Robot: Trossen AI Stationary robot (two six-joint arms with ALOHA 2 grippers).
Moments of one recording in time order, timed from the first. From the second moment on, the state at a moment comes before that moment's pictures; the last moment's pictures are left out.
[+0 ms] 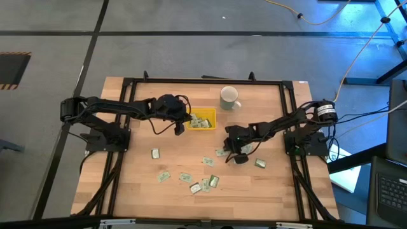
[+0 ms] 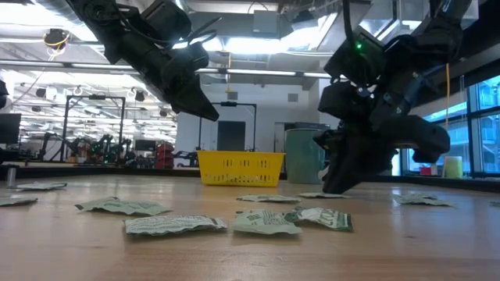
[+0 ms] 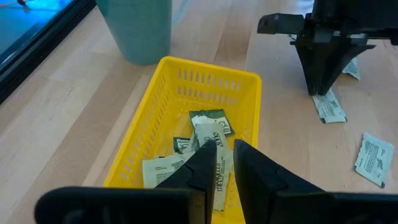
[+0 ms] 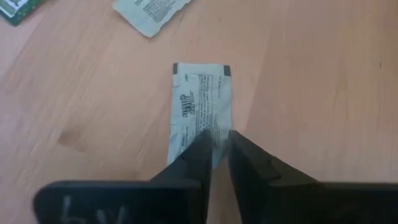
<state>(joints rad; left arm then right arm) 0.29 1.35 0.67 0.06 0.08 -0.04 0.04 1.70 0.62 0.13 -0.13 -0.26</state>
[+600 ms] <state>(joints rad) 0.29 1.35 0.67 0.06 0.08 -0.04 0.04 1.60 0.74 0.00 -0.03 -0.27</state>
